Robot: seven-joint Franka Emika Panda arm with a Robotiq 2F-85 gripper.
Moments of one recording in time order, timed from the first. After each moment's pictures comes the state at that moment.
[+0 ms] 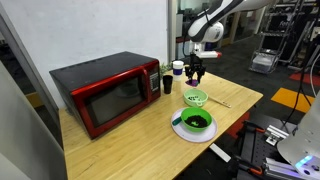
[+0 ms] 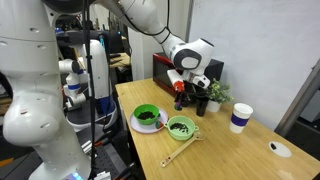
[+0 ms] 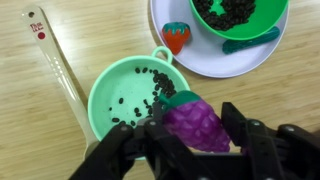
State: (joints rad) arm -0.15 0.22 -0.12 -2.08 0.25 2.09 0.05
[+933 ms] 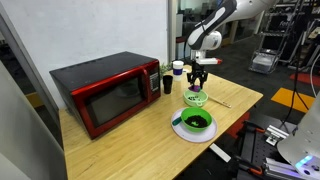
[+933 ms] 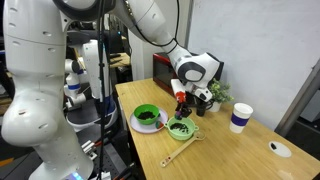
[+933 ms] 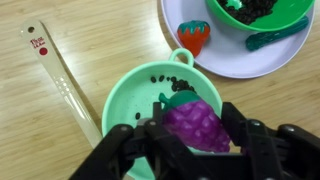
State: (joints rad) arm -0.18 0.33 -0.15 -2.06 0.29 2.09 0.06
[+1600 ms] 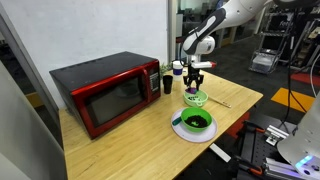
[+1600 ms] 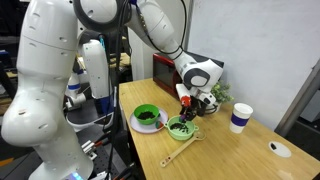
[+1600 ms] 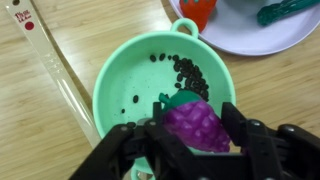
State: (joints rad) arm -0.18 0.46 -0.15 -1.94 0.29 2.10 0.07
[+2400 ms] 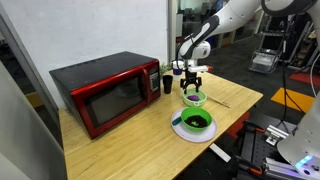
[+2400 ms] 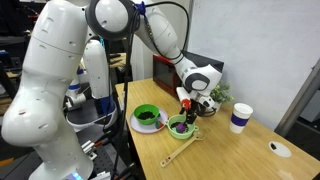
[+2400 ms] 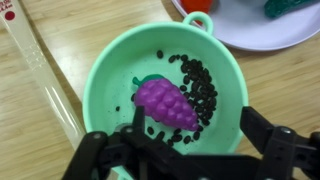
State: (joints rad) arm -0.18 0.54 -0.13 -1.88 0.29 2.09 0.09
